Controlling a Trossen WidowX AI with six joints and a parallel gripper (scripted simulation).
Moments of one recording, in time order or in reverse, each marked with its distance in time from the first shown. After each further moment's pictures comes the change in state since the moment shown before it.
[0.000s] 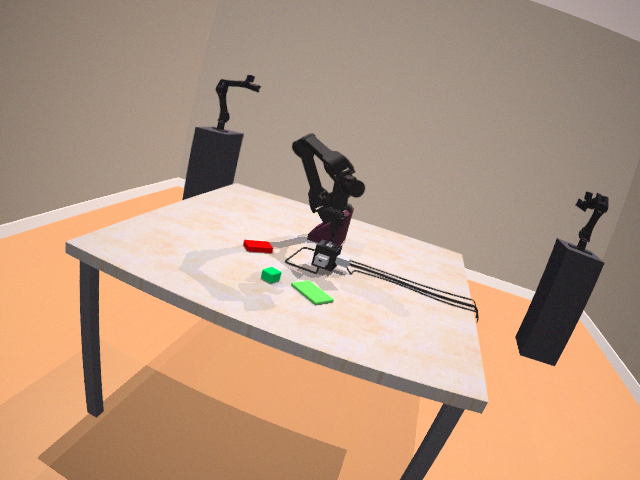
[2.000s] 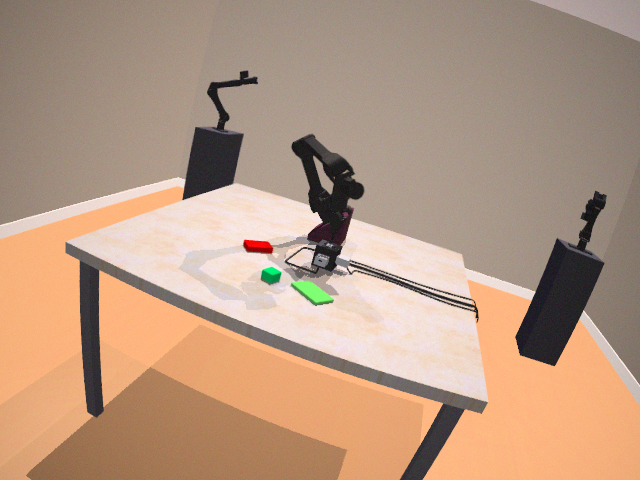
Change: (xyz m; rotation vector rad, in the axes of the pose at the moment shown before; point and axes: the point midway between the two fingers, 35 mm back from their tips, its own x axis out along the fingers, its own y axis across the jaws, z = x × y) arm 0.007 0.000 0.000 0.000 0.003 -0.003
